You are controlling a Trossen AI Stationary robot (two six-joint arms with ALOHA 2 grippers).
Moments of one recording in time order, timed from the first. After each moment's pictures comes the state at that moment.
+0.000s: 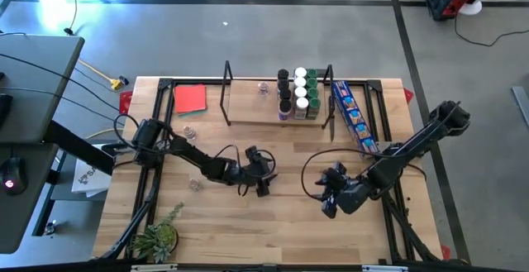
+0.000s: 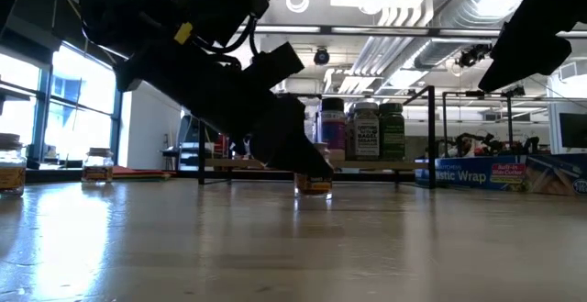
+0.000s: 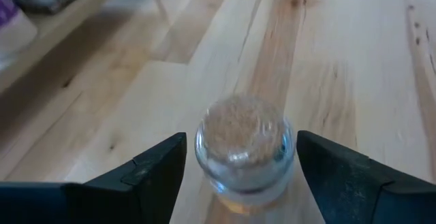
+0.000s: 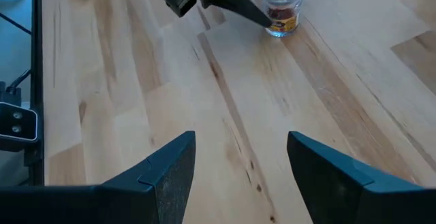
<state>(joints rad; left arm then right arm) -0.25 1.98 0.88 0.50 -0.55 -0.18 0.65 1.33 0.78 -0.40 0.49 0.94</state>
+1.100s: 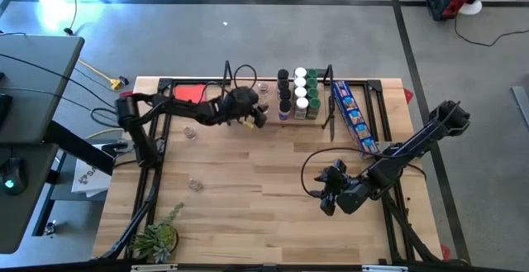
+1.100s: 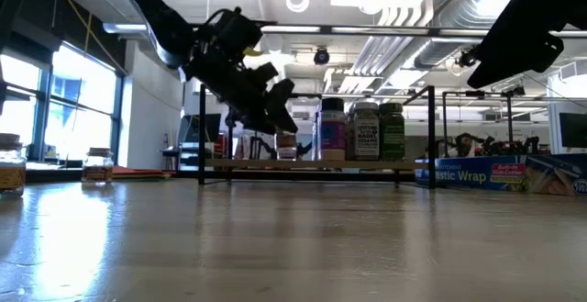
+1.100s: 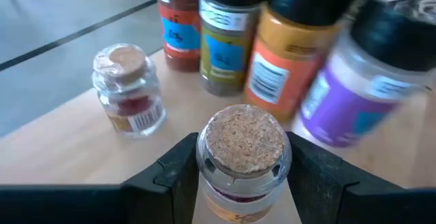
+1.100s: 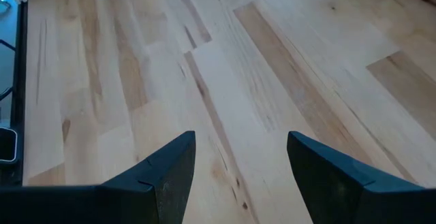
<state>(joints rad) 0.36 1.74 0.88 0.36 -0.24 -0.21 0.65 1.33 0.78 -0.40 0.58 0.93</state>
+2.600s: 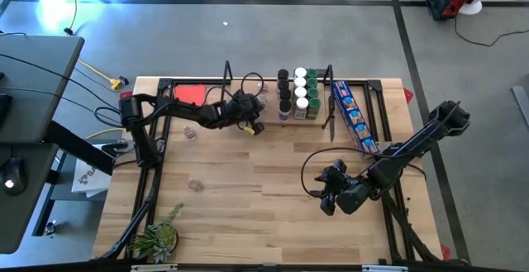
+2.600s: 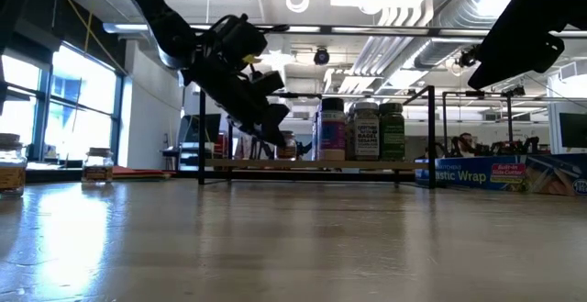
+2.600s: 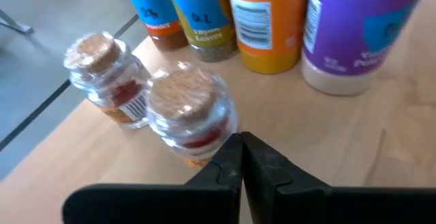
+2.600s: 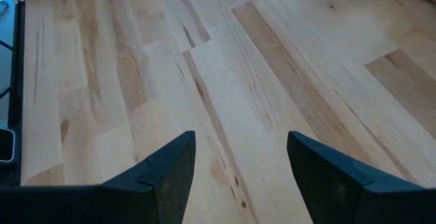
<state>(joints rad) 0.34 1.79 0.88 0.31 -0.29 0.07 0.65 1.33 0.78 -0.41 0.58 0.94</state>
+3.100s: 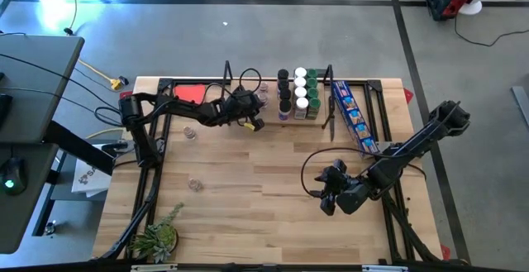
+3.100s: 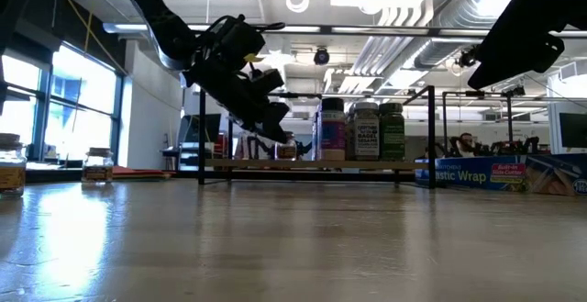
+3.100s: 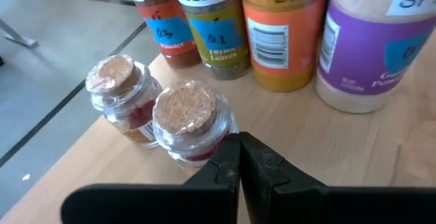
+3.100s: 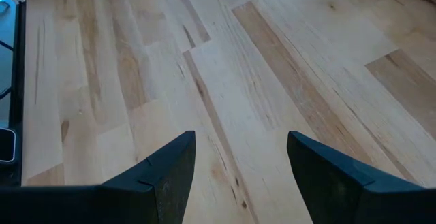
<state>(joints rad) 0.38 1.79 0.88 0.37 -0.27 0.12 0.65 1.33 0.78 -0.41 0.58 0.94</state>
